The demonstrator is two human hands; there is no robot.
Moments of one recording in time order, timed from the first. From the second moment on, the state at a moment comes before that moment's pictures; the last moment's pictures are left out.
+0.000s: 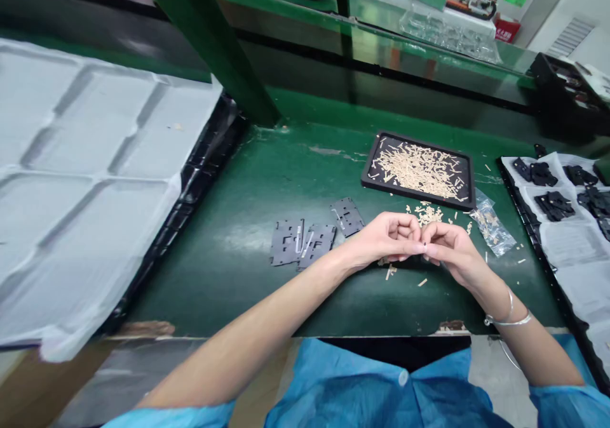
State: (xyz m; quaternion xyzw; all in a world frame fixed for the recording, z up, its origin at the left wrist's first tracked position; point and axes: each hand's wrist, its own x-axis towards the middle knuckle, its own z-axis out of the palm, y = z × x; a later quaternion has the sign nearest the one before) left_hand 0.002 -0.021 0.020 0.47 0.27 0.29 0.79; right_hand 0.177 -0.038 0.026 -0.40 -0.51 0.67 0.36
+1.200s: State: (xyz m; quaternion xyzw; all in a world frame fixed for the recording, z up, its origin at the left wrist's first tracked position) left_hand -0.048 0.002 0.040 0.70 0.60 0.23 0.32; right_hand 0.184 -0.030 0.026 -0.39 -0.48 0.68 0.39
